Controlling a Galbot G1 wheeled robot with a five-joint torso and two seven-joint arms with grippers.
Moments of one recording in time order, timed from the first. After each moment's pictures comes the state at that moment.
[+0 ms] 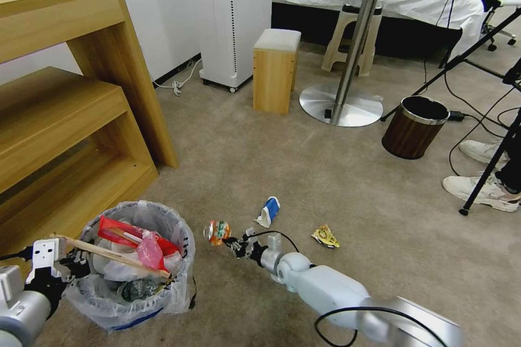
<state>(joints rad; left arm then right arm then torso) 1.97 -0.95 -1.06 -2.36 -0.90 0.52 -0.30 -0.57 1.33 -0.63 0.89 1.06 0.20 -0.41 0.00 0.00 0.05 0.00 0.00</state>
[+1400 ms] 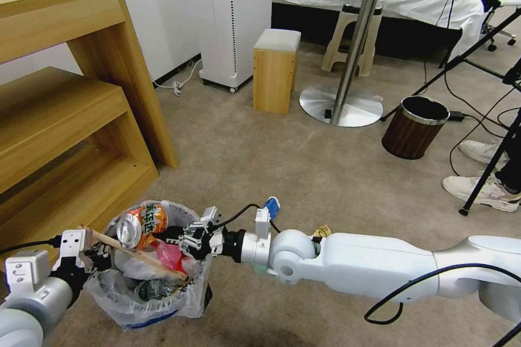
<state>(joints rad) 1.92 -0.86 -1.01 -2.41 -0.99 0.60 -0.37 -0.18 1.06 -1.09 1.71 1.30 0.23 -0.21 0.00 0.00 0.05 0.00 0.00</state>
